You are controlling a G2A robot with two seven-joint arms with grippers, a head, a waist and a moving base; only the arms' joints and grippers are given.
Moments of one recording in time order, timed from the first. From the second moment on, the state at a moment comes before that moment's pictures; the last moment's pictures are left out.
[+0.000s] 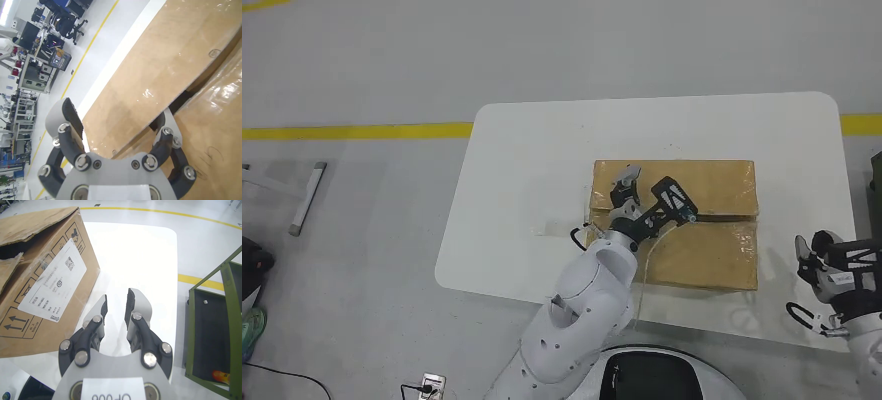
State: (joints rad) left arm 0.93 -1.56 -0.83 -1.71 2.04 -0.21 -0.62; right arm -1.92 -1.24 1.90 -2.14 -1.16 -0.11 0.22
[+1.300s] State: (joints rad) left arm 0.38 -1.76 -0.74 -0.99 1.91 -0.01 -0.53; right arm -1.95 -1.25 1.93 -2.18 -1.14 -0.10 0.21
